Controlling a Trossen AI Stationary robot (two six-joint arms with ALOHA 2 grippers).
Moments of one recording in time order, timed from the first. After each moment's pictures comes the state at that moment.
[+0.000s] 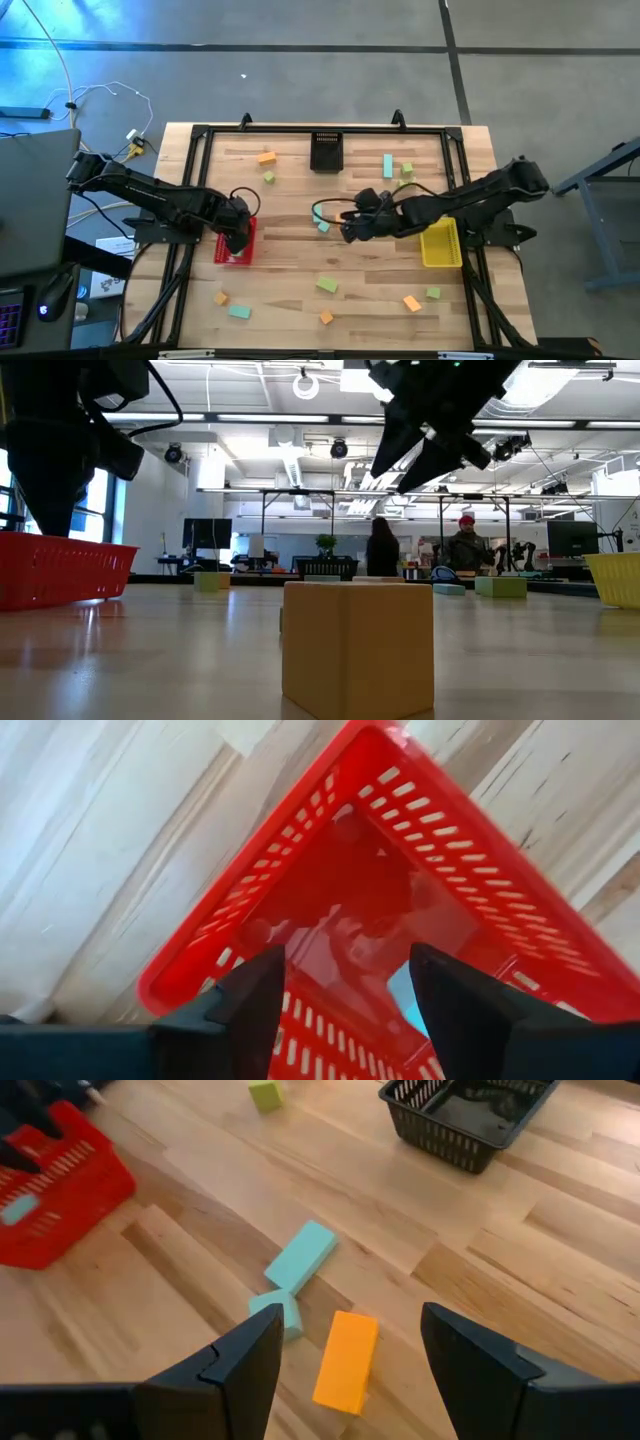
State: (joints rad) left arm -0.09 1.09 0.61 -0.94 -0.06 -0.90; right arm 0.23 1.56 1.07 -0.48 0.59 0.97
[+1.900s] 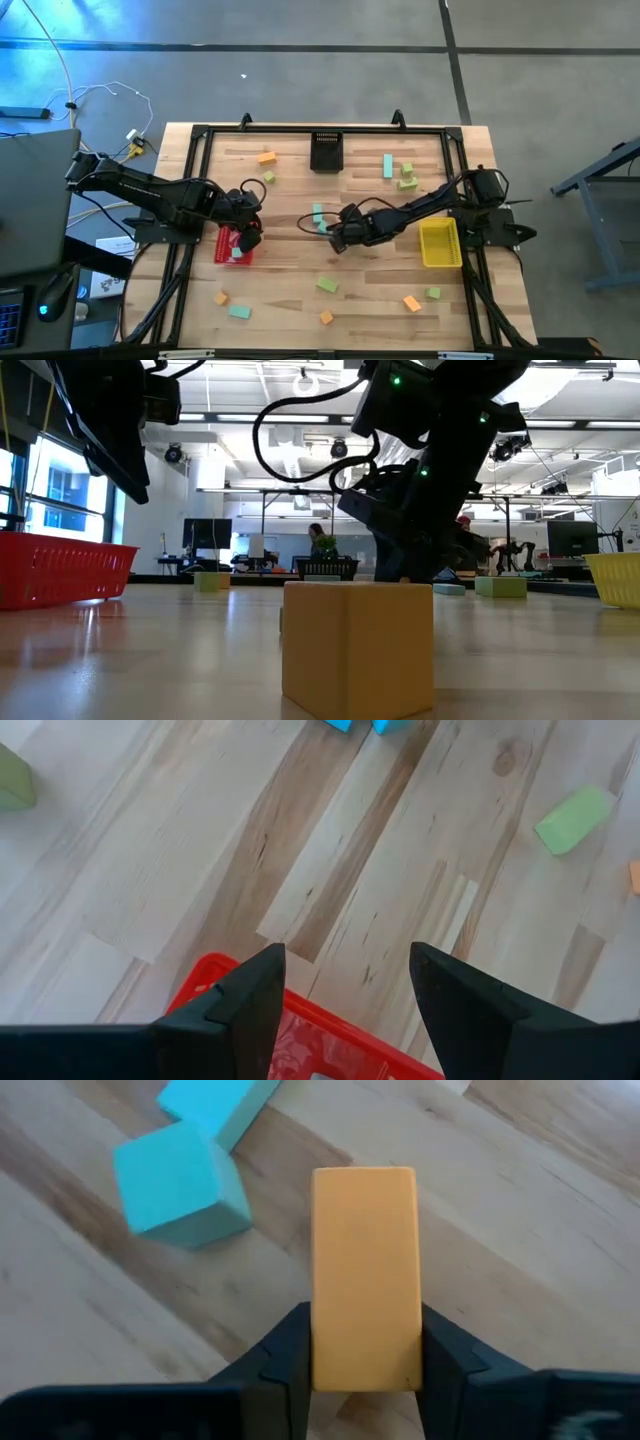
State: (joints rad) left arm -0.09 1.07 0.73 -0.73 -0.15 -0.71; right arm 0.20 1.89 1.09 -0.40 0.37 1.07
